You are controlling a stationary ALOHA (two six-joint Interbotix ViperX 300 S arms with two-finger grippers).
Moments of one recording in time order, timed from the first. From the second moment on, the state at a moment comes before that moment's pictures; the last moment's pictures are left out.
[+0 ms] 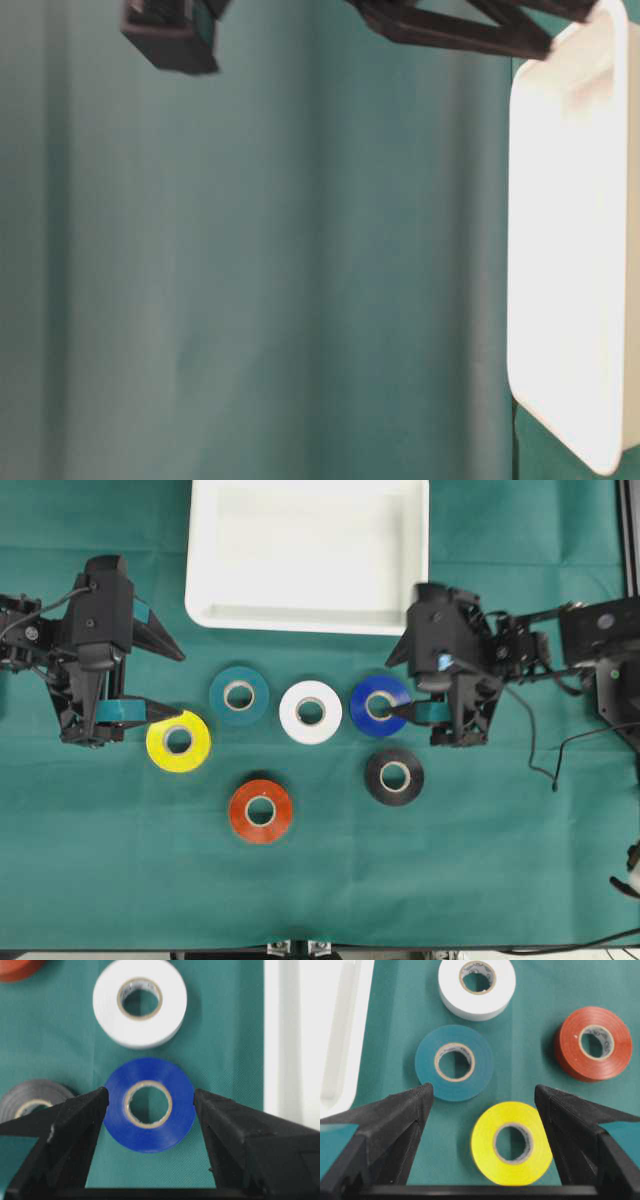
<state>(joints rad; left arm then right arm) -0.08 -0.44 0.88 -0.03 0.27 -0.13 0.08 -0.22 0.78 -0.01 0.31 0.25</state>
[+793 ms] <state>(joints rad) -0.08 -0.44 0.89 -0.03 0.28 -0.13 0.07 -0.03 0.70 -0.11 0.40 0.25</state>
